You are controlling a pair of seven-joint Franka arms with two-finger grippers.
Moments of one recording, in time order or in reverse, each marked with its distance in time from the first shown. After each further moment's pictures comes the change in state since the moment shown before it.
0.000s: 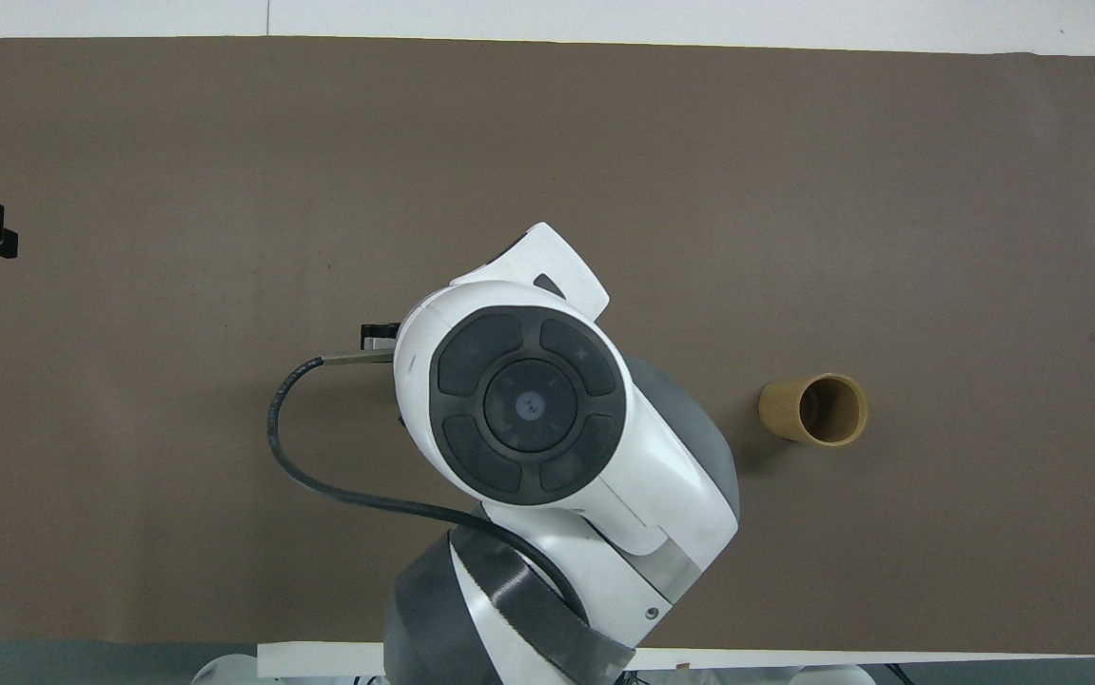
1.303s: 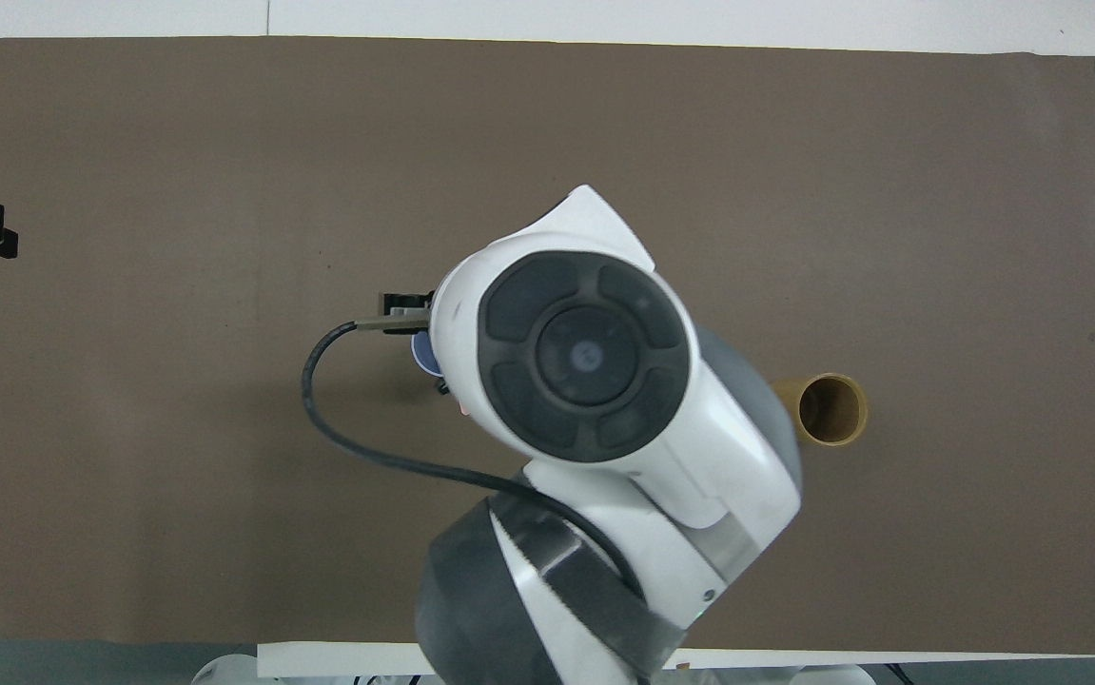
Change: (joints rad) left arm 0.000 0.000 0.000 0.000 0.000 0.000 0.000; right arm -0.104 -0.011 -0.018 0.107 -0.027 -0.151 -0.096
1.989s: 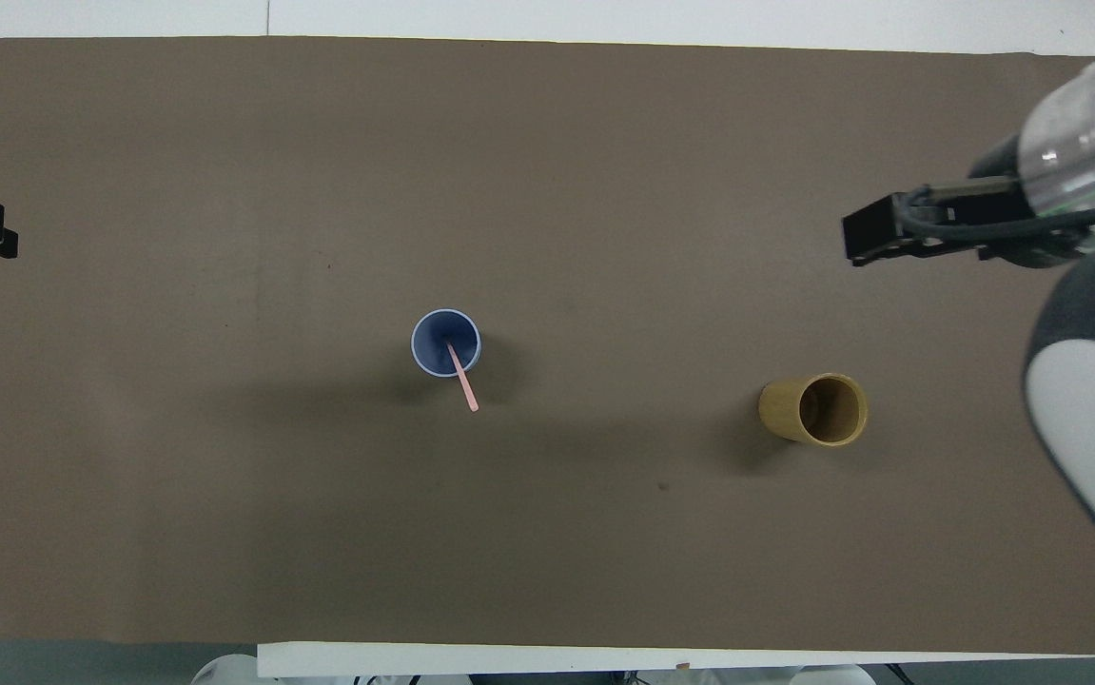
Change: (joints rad) left arm 0.000 0.000 0.000 0.000 0.000 0.000 0.000; right arm -0.458 -0.144 -0.030 0.045 -0.010 -0.472 -0.583
